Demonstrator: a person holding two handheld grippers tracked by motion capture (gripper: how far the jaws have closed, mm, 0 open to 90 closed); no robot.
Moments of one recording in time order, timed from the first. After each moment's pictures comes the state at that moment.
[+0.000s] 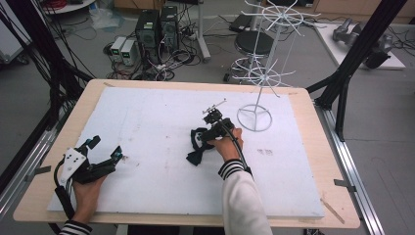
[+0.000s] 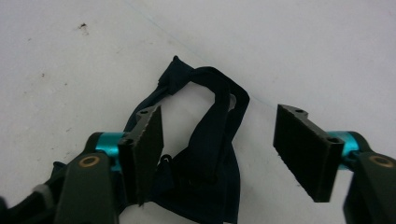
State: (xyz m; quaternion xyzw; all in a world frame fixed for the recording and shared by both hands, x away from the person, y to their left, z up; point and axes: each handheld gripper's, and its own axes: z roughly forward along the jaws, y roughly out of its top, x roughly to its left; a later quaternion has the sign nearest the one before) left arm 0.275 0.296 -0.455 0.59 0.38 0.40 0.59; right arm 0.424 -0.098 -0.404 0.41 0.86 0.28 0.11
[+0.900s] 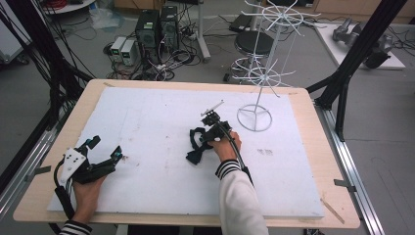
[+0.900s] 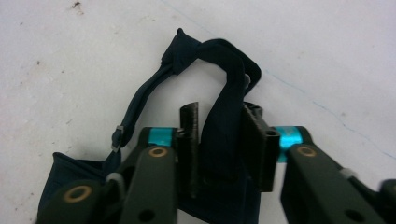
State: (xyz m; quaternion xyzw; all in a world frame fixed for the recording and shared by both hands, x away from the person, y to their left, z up) left arm 0.275 0.296 -0.455 0.59 0.38 0.40 0.59; right arm 0.428 -0.091 -0.417 0.43 0.87 0.25 0.07
